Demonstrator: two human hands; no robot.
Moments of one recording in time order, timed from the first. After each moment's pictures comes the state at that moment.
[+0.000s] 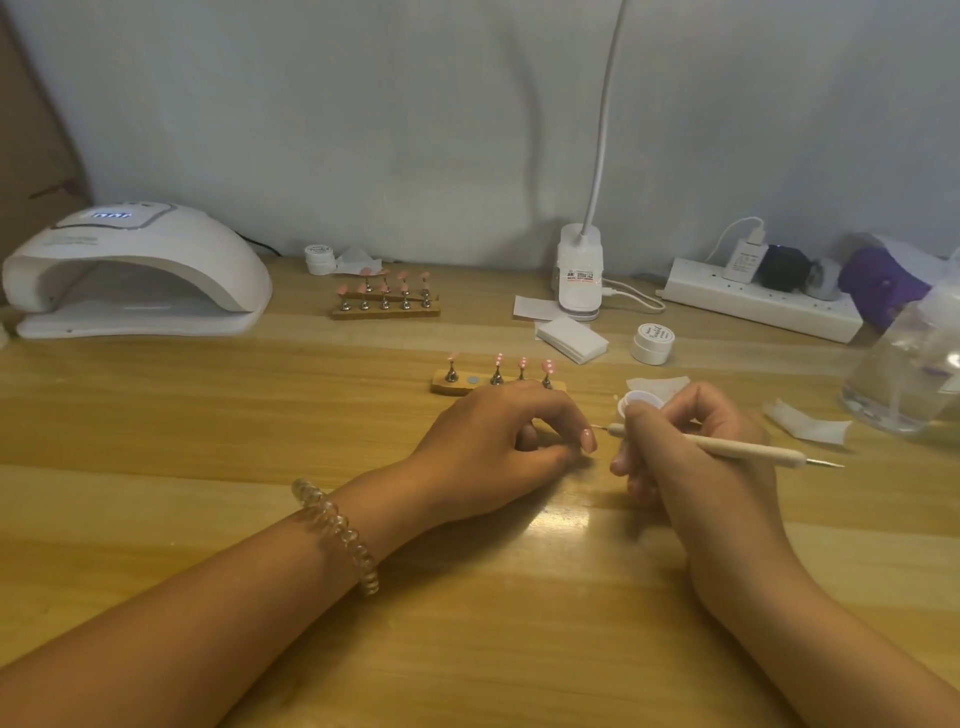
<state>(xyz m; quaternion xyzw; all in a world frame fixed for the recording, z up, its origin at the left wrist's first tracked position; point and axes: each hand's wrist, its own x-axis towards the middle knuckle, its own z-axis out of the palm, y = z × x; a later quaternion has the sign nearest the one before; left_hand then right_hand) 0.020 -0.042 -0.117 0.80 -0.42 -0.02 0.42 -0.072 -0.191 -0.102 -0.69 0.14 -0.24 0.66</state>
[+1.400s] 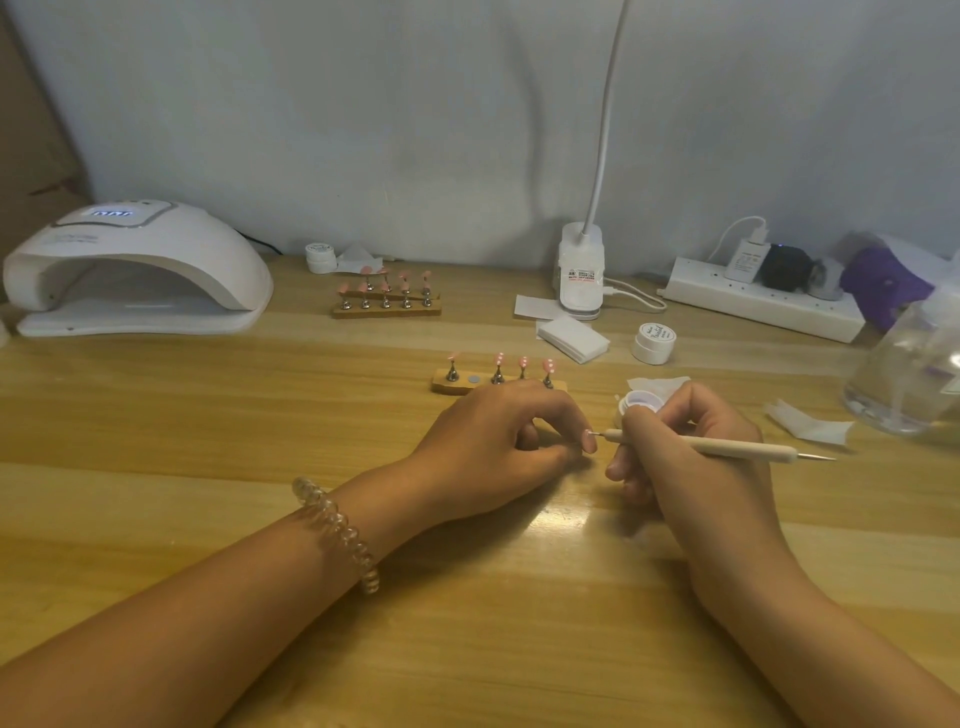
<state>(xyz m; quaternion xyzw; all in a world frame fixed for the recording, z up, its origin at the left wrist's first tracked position) 0.020 -0.041 -0.116 0.80 -0.42 -0.02 0.42 -0.071 -0.191 -0.103 -0.72 0.15 -0.23 0.64</state>
